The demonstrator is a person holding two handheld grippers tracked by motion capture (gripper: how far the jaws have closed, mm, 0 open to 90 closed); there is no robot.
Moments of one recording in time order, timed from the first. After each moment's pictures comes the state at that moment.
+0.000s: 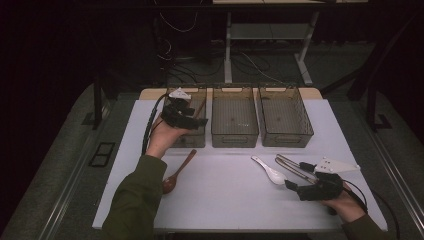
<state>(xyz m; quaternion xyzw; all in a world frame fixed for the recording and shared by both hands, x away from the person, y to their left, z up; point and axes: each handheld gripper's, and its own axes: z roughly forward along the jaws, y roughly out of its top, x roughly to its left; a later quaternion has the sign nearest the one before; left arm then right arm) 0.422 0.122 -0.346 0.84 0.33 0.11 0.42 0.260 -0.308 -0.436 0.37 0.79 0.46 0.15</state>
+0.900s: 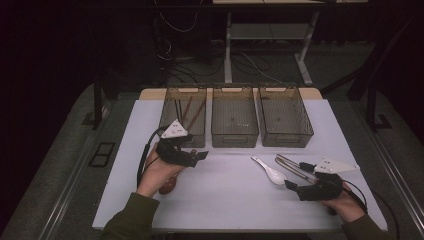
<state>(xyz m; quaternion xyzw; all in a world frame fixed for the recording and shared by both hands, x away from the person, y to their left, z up) 0.332 0.131 -0.375 0.83 0.29 0.12 0.46 0.259 -0.307 -0.436 0.37 0.79 0.46 0.15</state>
